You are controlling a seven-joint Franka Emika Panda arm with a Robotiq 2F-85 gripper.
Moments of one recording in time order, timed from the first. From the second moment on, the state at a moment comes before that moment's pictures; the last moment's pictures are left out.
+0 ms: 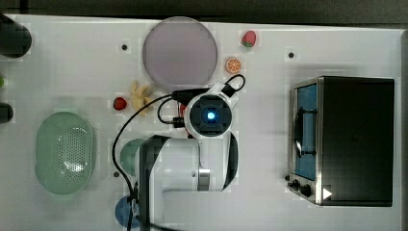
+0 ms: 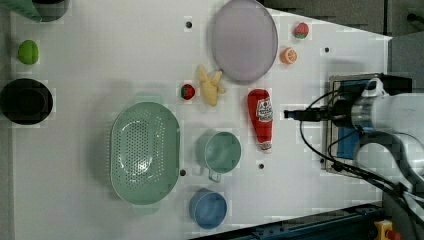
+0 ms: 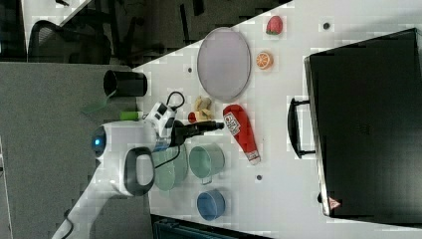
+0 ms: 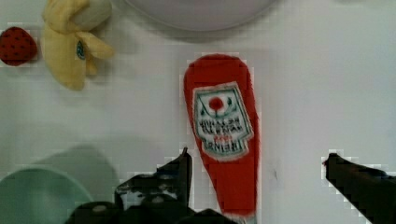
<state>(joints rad) -0.11 0.10 0.15 -2.33 0.05 0.86 -0.92</state>
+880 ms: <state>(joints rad) -0.12 0.41 0.15 -2.38 -0.01 1.14 -0.93</state>
